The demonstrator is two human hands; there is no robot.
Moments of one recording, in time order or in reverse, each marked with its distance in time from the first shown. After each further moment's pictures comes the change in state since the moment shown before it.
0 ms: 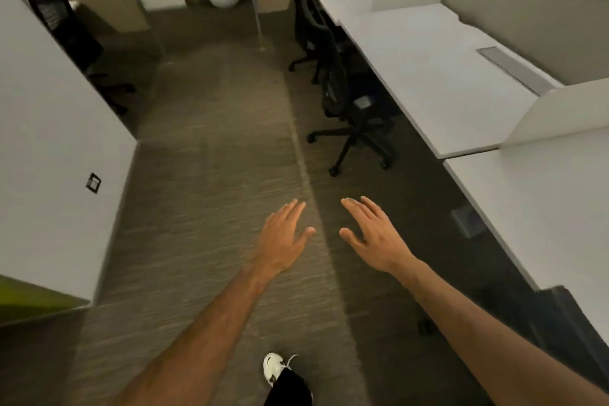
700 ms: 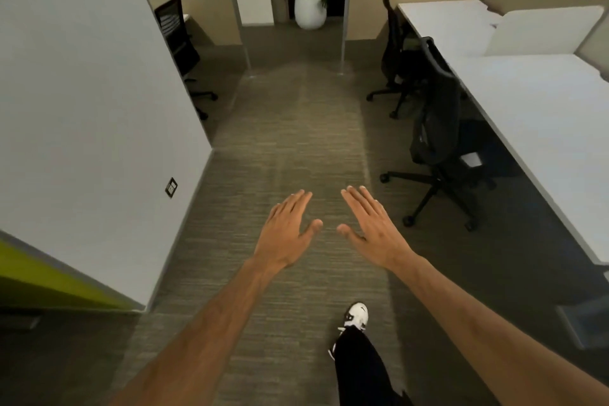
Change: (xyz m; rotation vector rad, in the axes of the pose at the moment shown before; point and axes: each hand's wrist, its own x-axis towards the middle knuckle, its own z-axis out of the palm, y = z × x) left_hand 0.097 -0.238 -0.204 0.010 0.213 -0.103; right_hand 0.323 -0.172 0.088 0.007 -0.064 -0.252
